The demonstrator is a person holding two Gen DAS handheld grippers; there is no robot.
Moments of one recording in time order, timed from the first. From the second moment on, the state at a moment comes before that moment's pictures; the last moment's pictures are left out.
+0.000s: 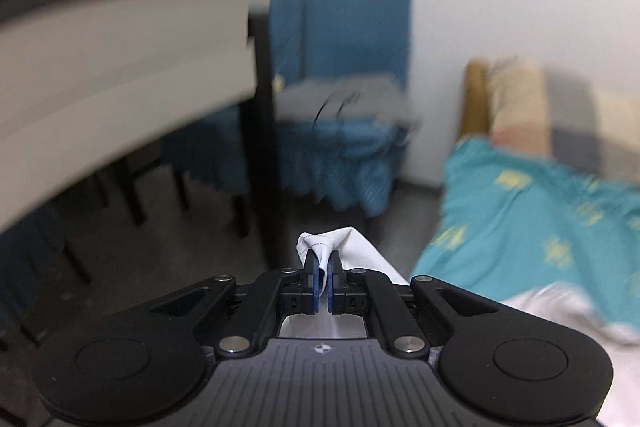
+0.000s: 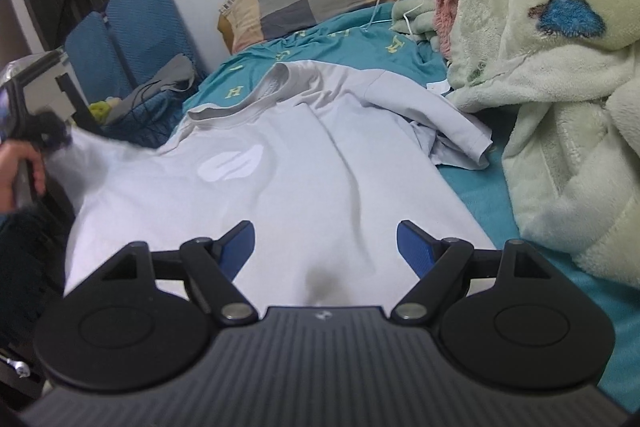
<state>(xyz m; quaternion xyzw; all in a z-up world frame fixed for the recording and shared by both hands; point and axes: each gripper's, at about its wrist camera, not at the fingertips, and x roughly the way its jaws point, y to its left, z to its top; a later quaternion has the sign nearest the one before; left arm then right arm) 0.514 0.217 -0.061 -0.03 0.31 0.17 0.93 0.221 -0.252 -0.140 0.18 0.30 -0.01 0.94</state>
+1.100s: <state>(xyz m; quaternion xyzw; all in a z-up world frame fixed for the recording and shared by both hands) 0.124 0.019 0.002 -0.03 0.29 -0.08 0.95 0.159 -0.235 -0.092 0.12 0.21 0.00 0.97</state>
